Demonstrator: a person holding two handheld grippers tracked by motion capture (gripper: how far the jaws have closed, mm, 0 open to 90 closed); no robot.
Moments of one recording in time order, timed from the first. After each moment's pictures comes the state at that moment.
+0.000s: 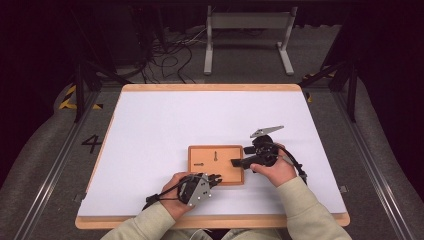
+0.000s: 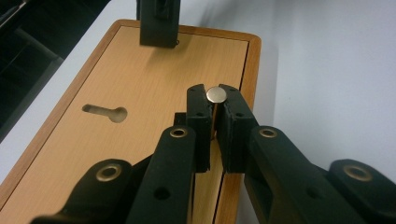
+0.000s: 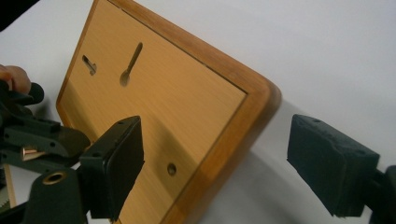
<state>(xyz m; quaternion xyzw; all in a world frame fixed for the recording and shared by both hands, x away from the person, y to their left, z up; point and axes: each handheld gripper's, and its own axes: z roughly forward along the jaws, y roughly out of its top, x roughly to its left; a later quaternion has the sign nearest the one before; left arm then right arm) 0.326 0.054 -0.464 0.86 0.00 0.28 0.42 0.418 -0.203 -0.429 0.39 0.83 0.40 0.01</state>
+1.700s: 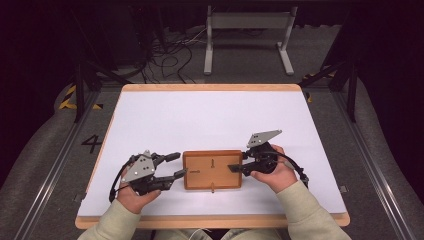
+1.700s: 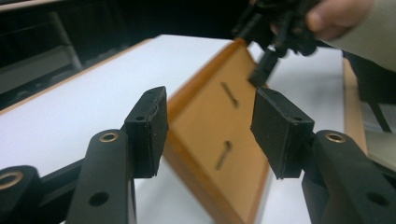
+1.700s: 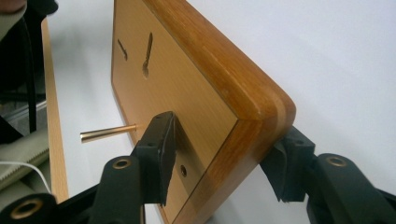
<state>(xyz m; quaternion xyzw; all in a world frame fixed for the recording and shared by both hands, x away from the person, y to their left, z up) 0.335 0.170 -0.410 0.77 0.17 0.17 0.59 0.387 -0.193 -0.403 0.25 0.87 0.42 0.04</state>
